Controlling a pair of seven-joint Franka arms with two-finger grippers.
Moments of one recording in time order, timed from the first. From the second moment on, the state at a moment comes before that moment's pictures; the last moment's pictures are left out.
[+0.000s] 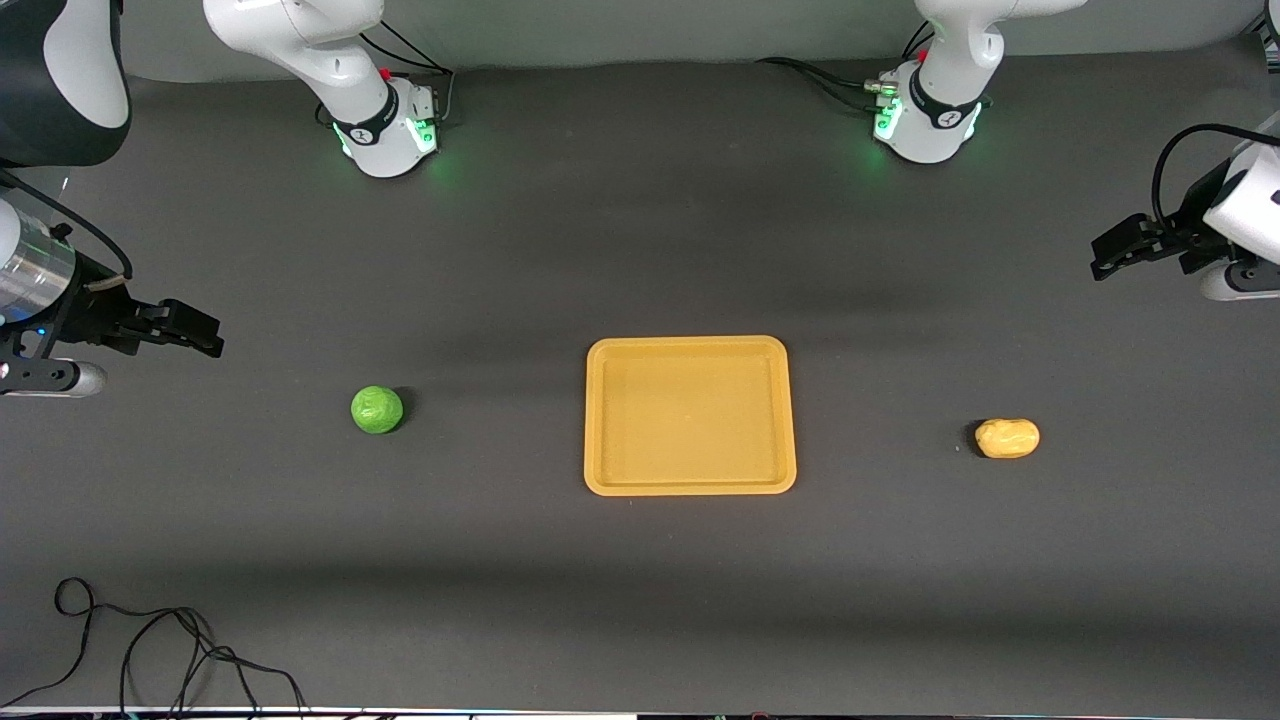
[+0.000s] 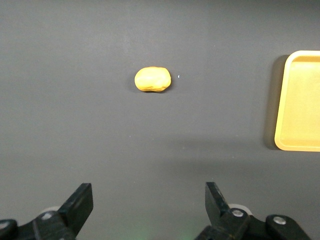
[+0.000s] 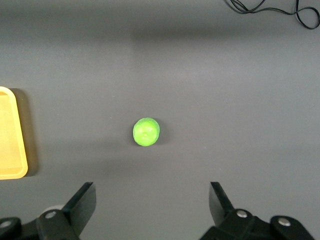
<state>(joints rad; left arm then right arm) 0.05 -0.12 -0.04 -1.82 0.02 1.67 -0.05 0.19 0.13 -0.15 -1.50 -0.02 1.61 0.11</state>
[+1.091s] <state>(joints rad) 0.07 0.26 -0.03 -1.65 0.01 1.81 -0.09 0.01 0.14 -0.05 -1.50 0.01 1.60 0.03</state>
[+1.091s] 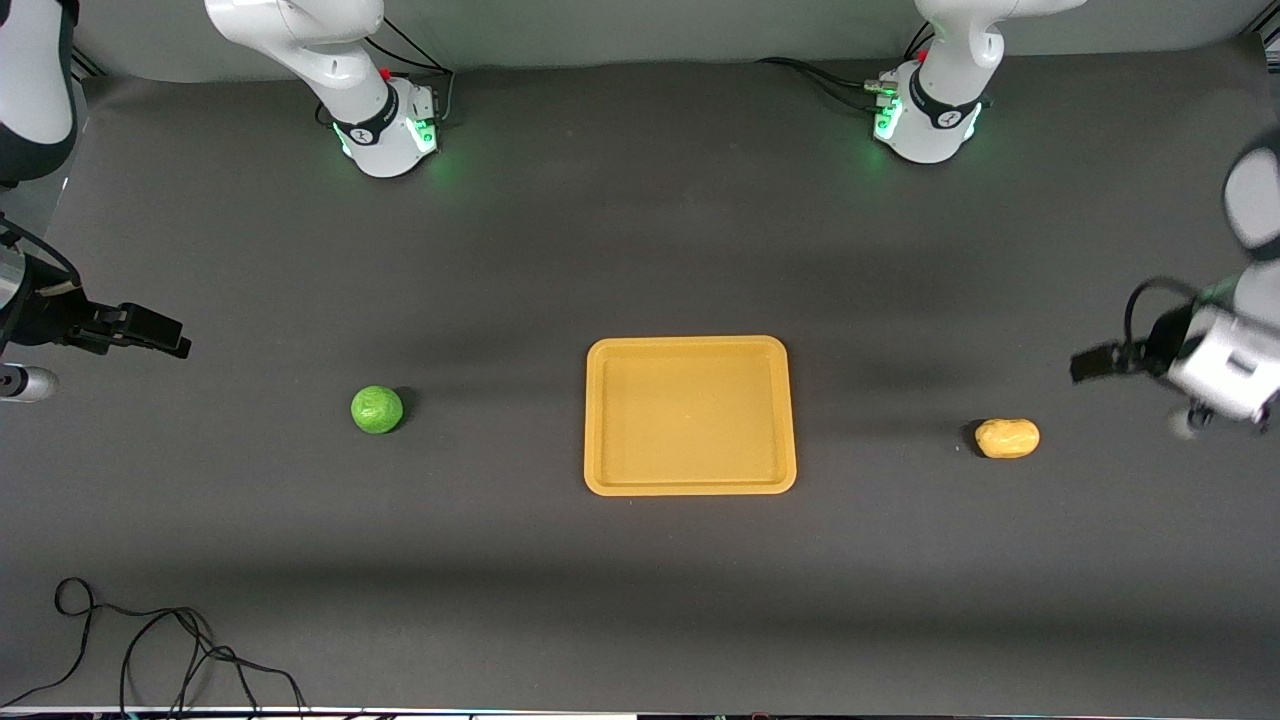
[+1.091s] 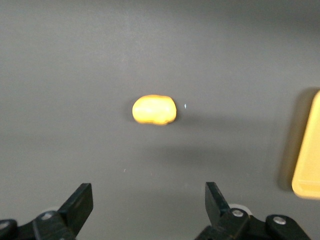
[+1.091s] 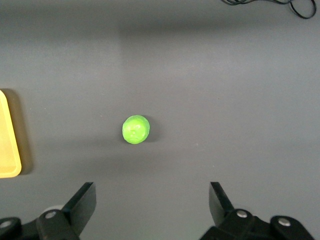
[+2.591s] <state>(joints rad) 0.07 0.68 -0.03 -1.67 0.06 2.10 -1.05 0.02 0.18 0.07 -2.15 0.01 2.40 0.10</state>
